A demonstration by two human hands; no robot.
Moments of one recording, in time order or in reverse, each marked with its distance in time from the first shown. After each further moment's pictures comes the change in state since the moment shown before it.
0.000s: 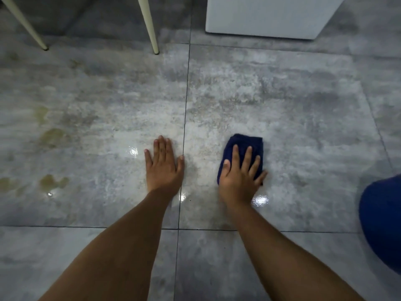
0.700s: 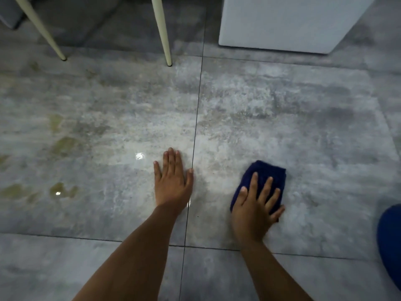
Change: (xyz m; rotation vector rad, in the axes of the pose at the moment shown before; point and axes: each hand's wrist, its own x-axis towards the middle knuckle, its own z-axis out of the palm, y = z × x) left_hand -0.007 -0.018 -0.005 0.011 -0.029 -0.040; right_hand -0.046 0.000 0.011 0.034 0.028 0.125
